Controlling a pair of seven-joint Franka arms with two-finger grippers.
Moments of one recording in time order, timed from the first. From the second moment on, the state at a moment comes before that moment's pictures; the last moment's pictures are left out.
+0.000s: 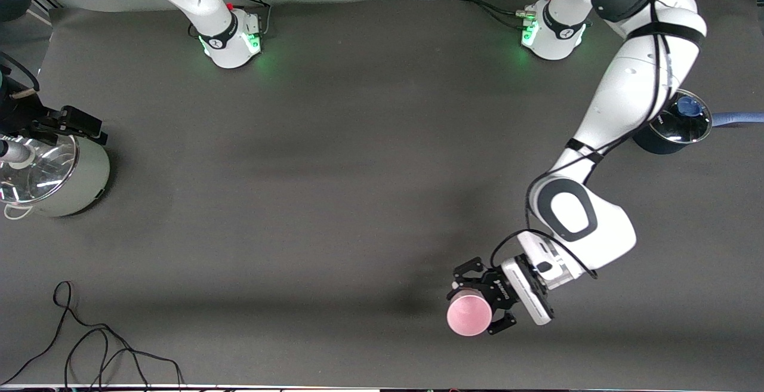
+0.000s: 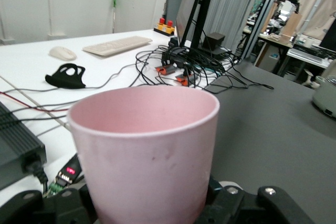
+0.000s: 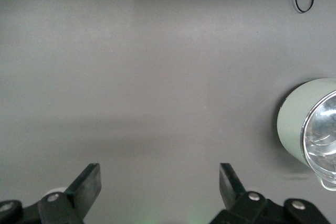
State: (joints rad) left arm 0.03 0.97 -0.63 -1.17 -1.02 2.71 1.52; right arm -0.01 0.00 -0.02 -1.58 0.00 1.55 0.00
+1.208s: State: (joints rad) left arm -0.70 0.95 -0.33 -1.09 -0.97 3.39 1.18; right arm -0.01 0.00 -0.02 -1.58 0.00 1.55 0.00
